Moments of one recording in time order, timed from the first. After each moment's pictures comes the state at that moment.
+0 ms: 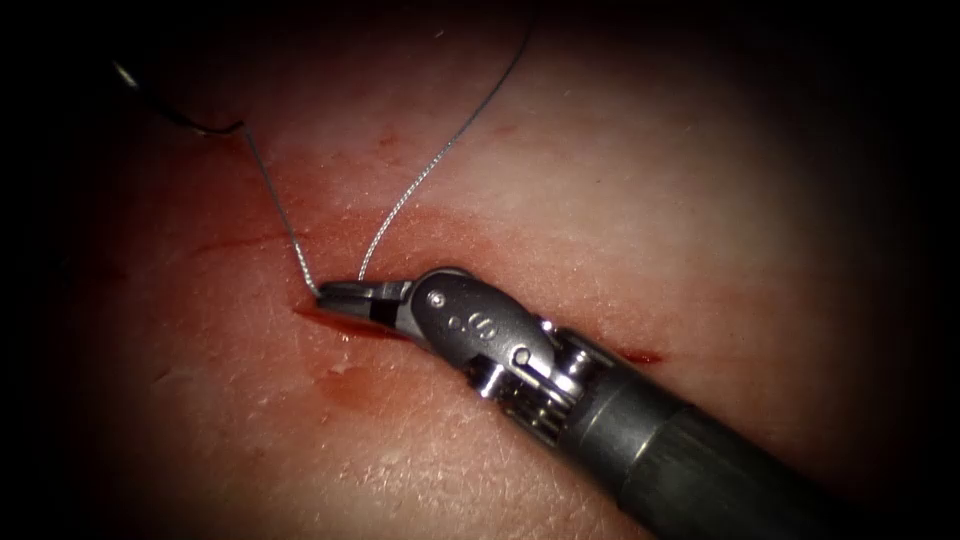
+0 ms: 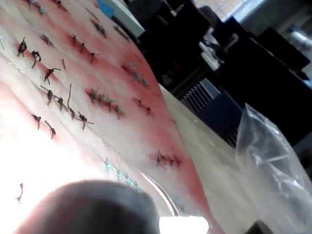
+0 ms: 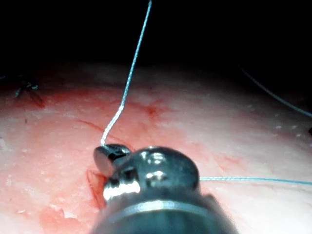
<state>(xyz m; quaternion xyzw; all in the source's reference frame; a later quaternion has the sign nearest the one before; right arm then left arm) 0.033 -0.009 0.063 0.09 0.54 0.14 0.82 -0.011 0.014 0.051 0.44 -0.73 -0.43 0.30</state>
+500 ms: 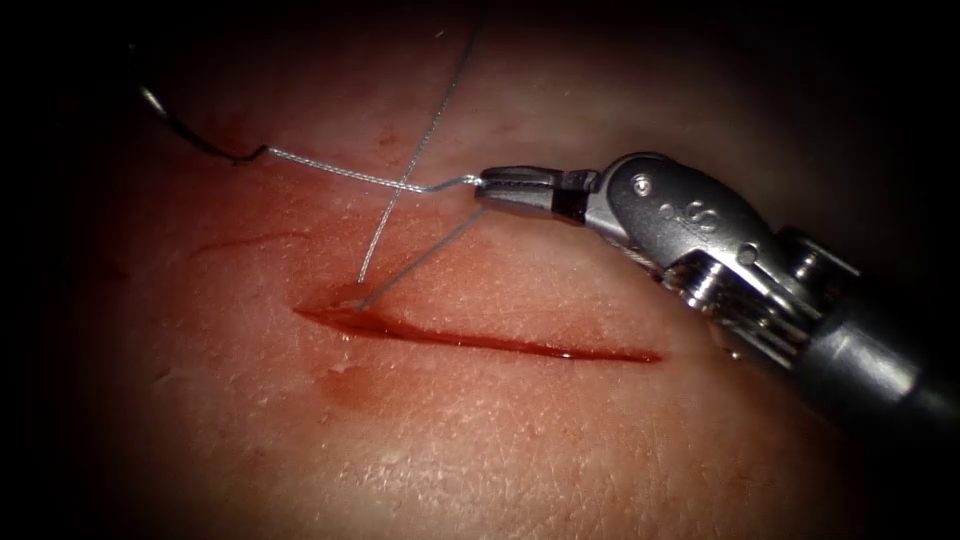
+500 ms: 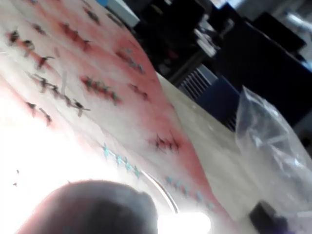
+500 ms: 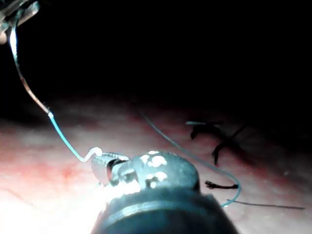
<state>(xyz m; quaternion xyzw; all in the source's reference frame) 0.020 0.000 0.051 0.07 0.57 0.21 0.79 -0.013 0.013 0.052 0.44 -0.72 -0.42 0.33</state>
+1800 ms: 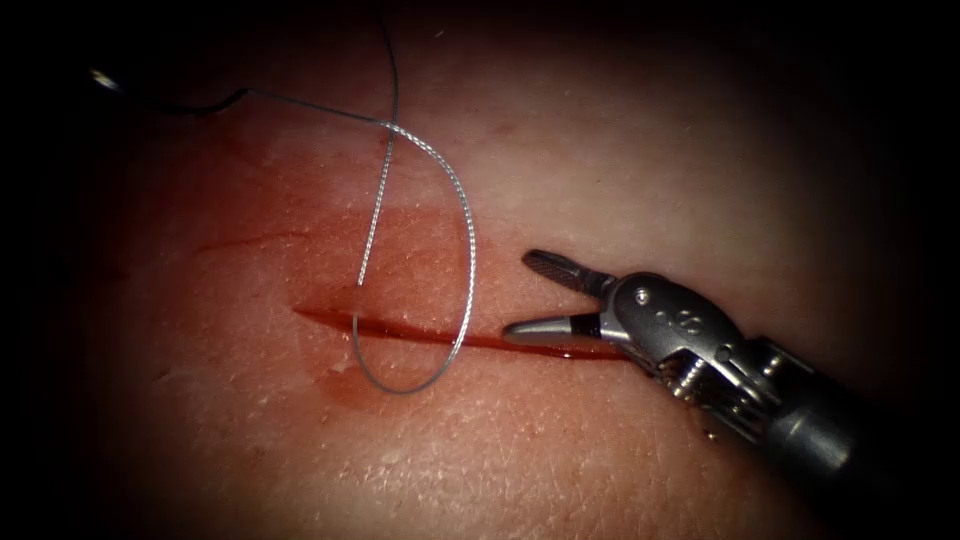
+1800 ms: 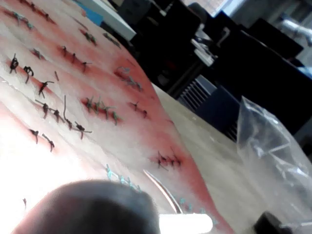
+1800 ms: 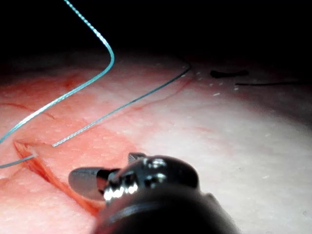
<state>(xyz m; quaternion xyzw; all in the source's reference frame) 0.021 -0.011 0.065 0.17 0.54 0.25 0.78 -0.010 0.014 0.049 0.44 -0.73 -0.40 0.34</state>
